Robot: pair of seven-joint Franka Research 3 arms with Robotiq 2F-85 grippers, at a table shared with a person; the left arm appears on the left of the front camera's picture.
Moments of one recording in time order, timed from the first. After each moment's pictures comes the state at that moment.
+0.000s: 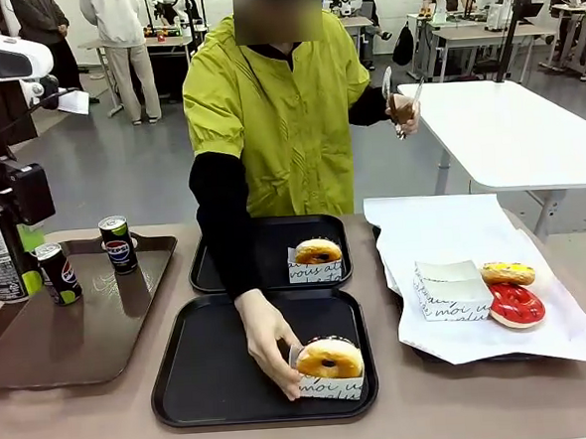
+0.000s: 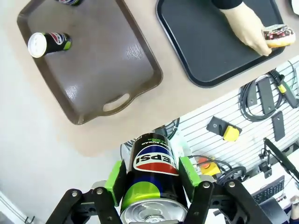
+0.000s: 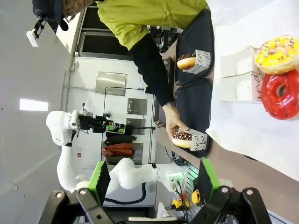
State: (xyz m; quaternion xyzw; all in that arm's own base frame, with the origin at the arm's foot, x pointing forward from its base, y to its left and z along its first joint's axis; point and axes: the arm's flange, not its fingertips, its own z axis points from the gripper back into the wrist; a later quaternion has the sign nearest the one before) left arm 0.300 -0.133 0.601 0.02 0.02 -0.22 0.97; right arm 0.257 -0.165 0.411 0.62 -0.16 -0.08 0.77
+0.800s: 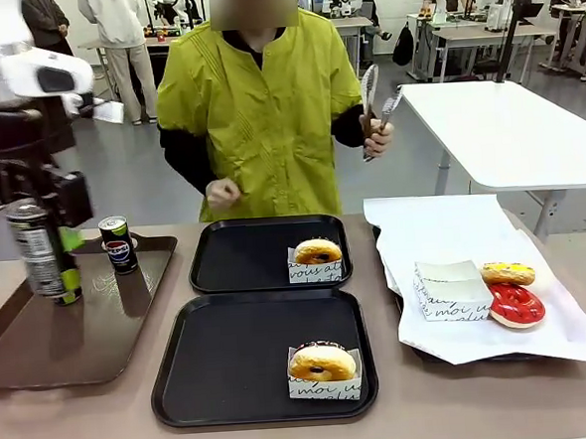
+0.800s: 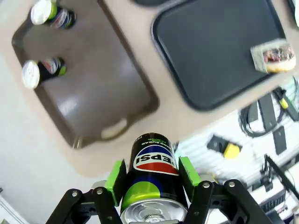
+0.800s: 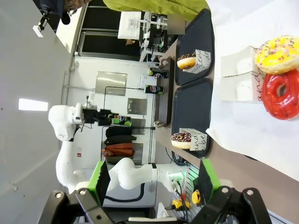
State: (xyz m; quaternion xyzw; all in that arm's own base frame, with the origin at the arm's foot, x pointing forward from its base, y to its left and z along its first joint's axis) left arm 0.344 -0.174 0.568 0.03 -0.01 -0.23 0.97; right arm 0.257 -0.165 0.411 0.62 -0.16 -0.08 0.77
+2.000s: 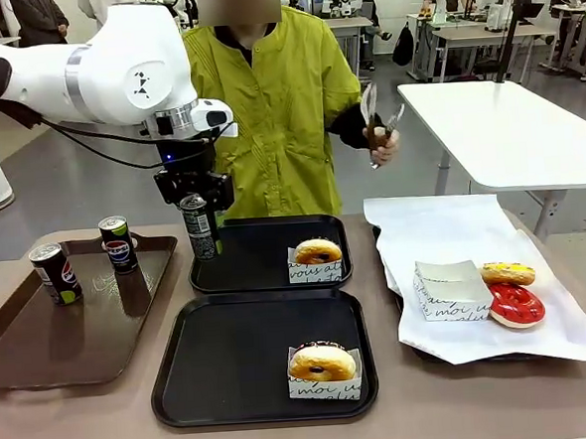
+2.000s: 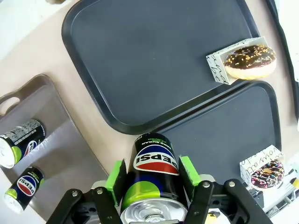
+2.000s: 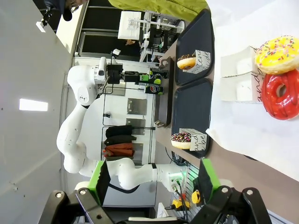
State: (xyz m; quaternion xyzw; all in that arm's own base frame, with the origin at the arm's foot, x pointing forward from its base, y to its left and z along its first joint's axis) left arm 0.520 -0.268 0.469 -0.03 -0.03 -0.20 0.98; right arm 0.257 -0.165 0.411 0.62 -0.16 -0.08 0.77
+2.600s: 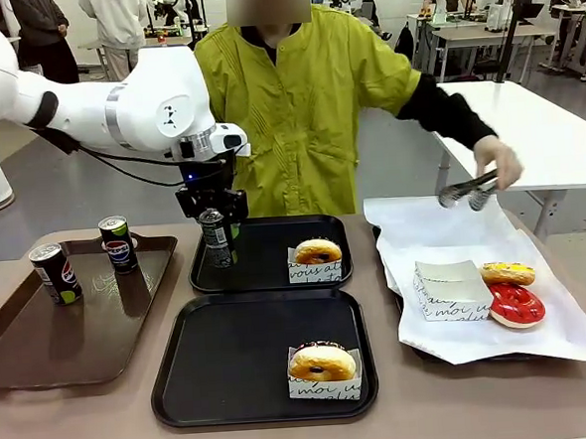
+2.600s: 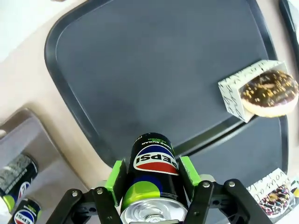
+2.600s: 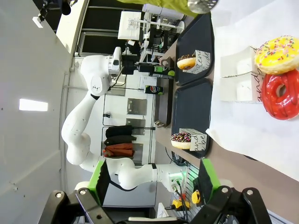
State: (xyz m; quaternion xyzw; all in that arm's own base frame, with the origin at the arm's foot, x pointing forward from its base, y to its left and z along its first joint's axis) left arm 0.569 -0.283 0.410 -0.04 -0.03 -0.21 0.98; right arm 0.256 -0.165 0.411 0.62 -0.16 -0.08 0.77
